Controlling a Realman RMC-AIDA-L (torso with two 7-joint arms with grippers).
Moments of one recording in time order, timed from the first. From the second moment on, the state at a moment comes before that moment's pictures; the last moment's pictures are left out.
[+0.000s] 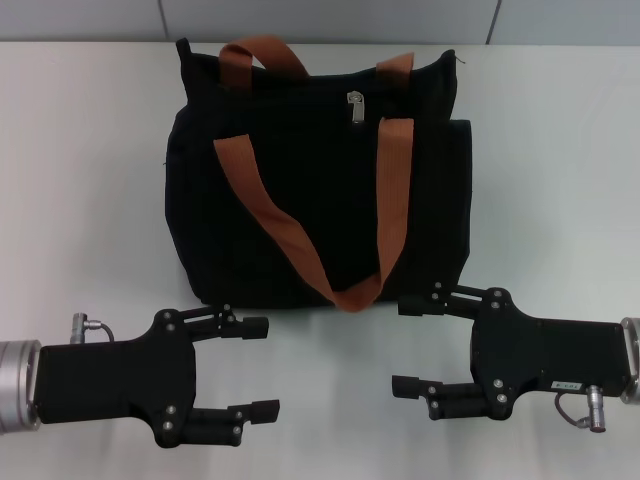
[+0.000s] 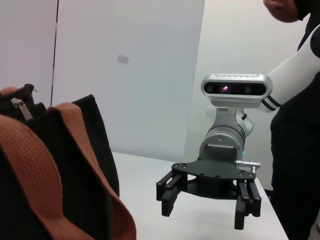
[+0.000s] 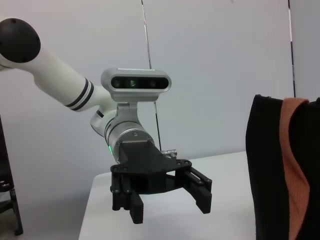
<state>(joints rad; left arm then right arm) -0.36 -2.06 0.72 0.48 2.02 1.85 -0.90 0.47 2.08 -0.81 -0.33 -1.92 -1.70 0.82</state>
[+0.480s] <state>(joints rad) -0.36 -2.06 0.72 0.48 2.02 1.85 -0.90 0.47 2.08 -0.81 -0.33 -1.91 -1.70 0.82</state>
